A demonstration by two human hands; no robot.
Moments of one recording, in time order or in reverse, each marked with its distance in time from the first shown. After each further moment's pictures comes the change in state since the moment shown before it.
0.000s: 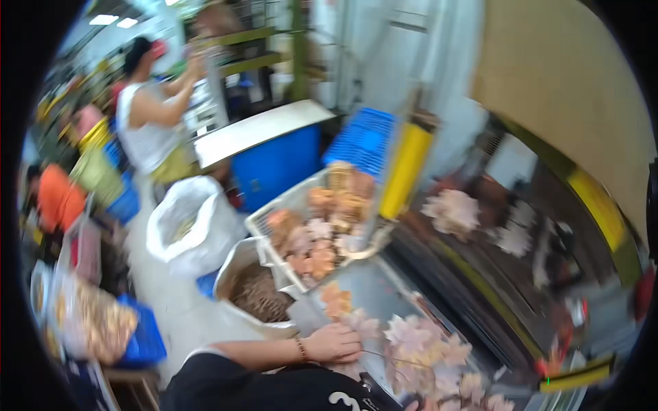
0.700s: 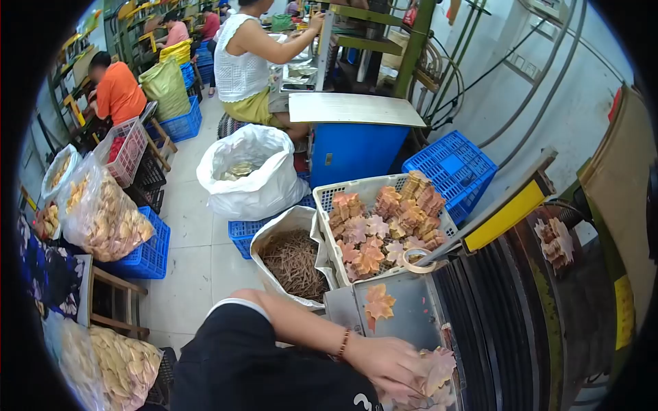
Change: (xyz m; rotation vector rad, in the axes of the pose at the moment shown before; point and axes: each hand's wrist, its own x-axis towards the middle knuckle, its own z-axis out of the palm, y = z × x) left_hand 0.074 0.036 -0.050 -0.464 0.278 0.272; right_hand 0.090 -0.055 0.005 0.218 0.061 -0.459
